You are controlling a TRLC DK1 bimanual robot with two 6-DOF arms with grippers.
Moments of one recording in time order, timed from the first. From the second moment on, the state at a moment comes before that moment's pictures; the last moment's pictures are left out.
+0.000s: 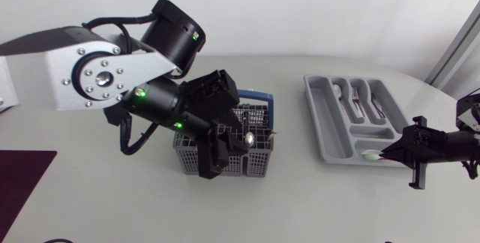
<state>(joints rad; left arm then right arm) -0.70 1.51 1.16 -0.59 0.40 0.61 -0.53 1.69 0.82 -0.41 -0.54 -1.71</state>
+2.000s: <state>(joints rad) -0.69 1.80 1.37 -0.63 0.34 -0.03 0.14 0.54 0.42 -0.51 -0.43 -0.94</state>
